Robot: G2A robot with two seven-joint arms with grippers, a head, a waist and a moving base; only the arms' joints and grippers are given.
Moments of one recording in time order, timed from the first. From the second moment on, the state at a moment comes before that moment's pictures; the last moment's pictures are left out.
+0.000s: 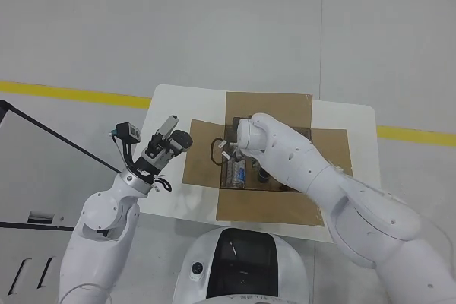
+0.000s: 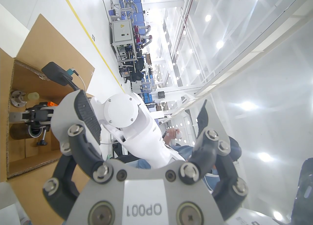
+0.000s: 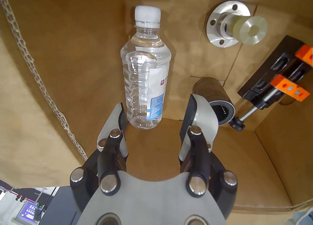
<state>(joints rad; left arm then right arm) 1.69 -1.23 -1.58 -2.00 -0.32 -0.09 -0.47 -0.44 -1.66 0.26 -0.63 -0.23 0.59 0.97</state>
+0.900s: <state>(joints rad) 1.69 -1.23 -1.58 -2.00 -0.32 -0.09 -0.47 -0.46 -1.82 0.26 -0.36 -0.29 0.50 0.92</state>
